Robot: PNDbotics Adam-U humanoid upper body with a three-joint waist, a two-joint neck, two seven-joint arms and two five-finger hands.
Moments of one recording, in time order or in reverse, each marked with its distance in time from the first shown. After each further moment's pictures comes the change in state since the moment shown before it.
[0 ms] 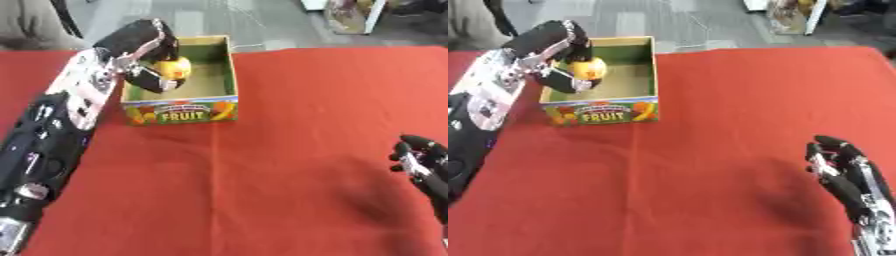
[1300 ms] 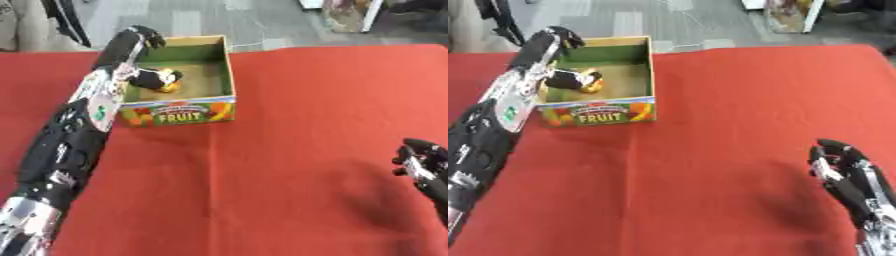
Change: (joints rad) left arm 0.040 -0.017 0.125 0.039 0.277 0.109 0.181; right arm -0.006 0.001 0.005 0.001 0.000 0.004 0.007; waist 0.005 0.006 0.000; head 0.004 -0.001
